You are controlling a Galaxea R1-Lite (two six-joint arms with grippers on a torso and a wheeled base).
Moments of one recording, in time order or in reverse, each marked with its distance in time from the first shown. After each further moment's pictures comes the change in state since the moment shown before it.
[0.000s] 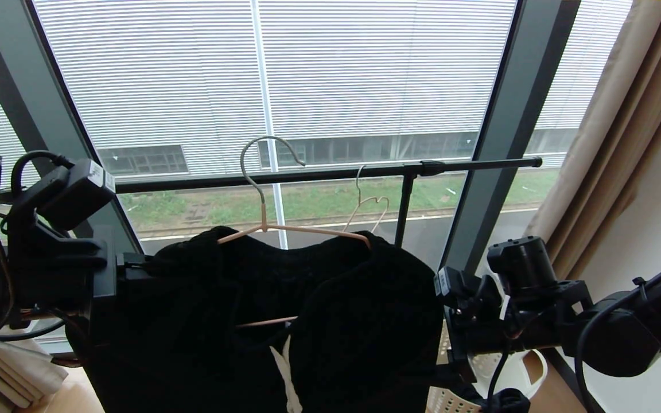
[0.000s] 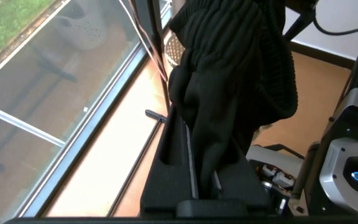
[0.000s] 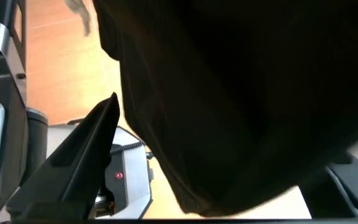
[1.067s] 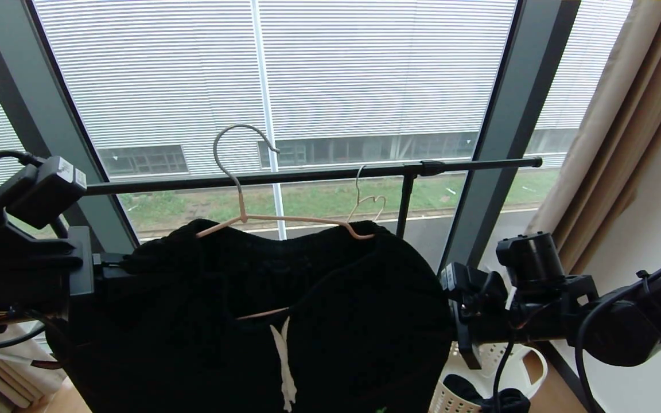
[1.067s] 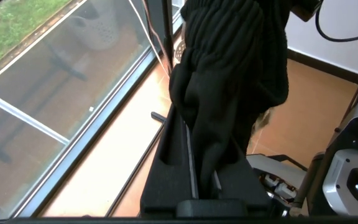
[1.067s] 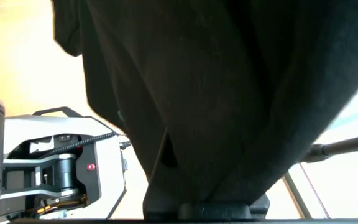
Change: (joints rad) left arm 0.065 -0.047 0.030 -0.007 -0.002 -0.031; right arm -0.069 0.007 -0.014 0.002 -0.043 -0.088
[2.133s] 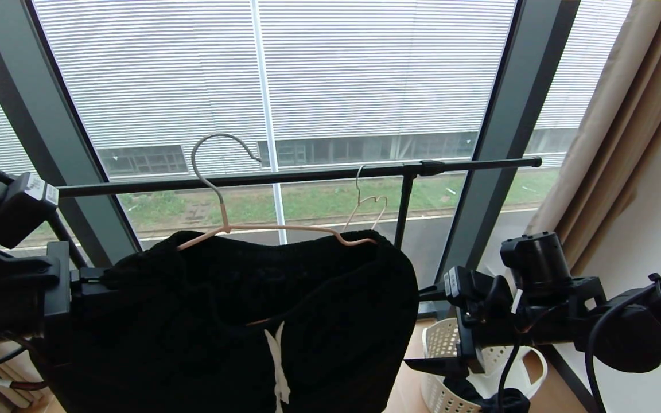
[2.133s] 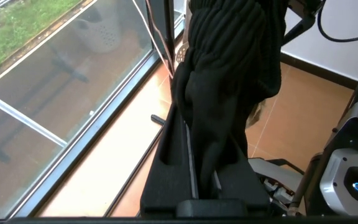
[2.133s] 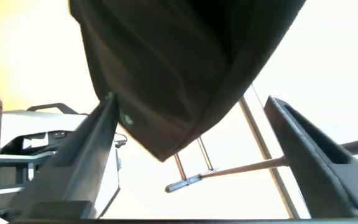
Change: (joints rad) left arm 0.072 -0.048 0.082 -0.036 -0.063 0.003; right arm 0.023 -0.033 0.022 0.000 -0.009 -0.034
